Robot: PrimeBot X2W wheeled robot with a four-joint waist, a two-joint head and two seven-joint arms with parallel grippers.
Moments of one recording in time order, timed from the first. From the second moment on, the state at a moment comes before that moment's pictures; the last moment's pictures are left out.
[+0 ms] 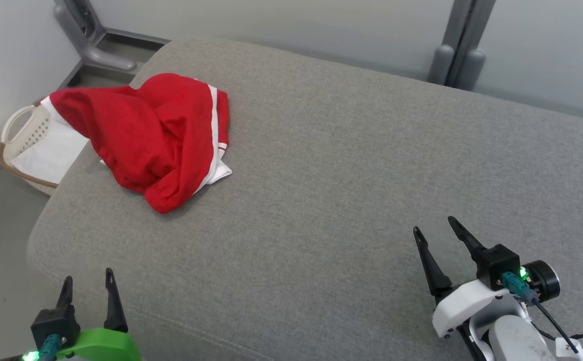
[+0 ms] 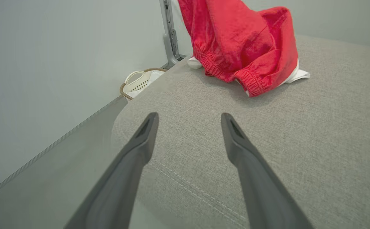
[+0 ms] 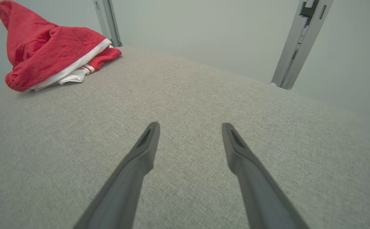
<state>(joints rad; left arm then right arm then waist) -0.06 0.07 0.13 0.43 -0.10 -0.06 -0.26 -0.17 -0.05 0.08 0.37 0.01 0.13 -0.26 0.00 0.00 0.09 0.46</state>
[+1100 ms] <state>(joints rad) -0.77 0.36 0.01 1.02 -0.52 -0.13 -0.26 -0.41 -0.05 0.20 0.27 -0.10 0.13 -0.26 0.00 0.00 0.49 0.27</state>
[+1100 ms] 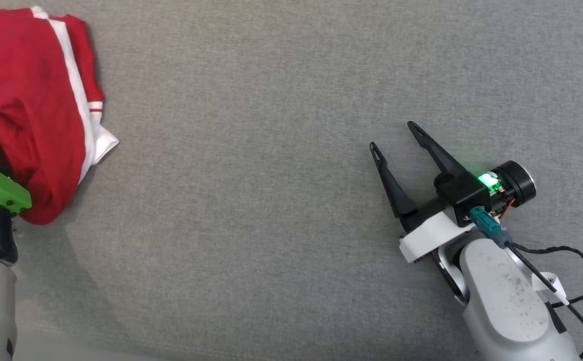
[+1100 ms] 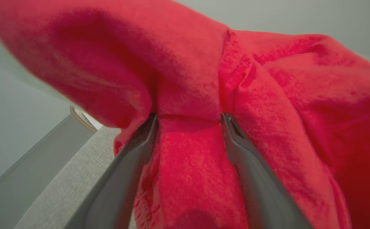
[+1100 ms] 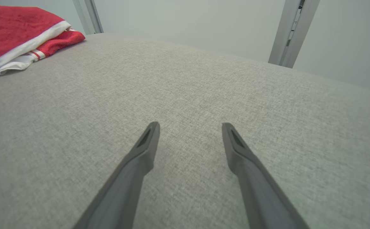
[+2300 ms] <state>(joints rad) -0.59 0.18 -0.32 0.34 -0.48 -0.13 -0.26 -0.19 -0.05 0.18 0.25 0.07 0.13 -0.26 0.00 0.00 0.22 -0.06</state>
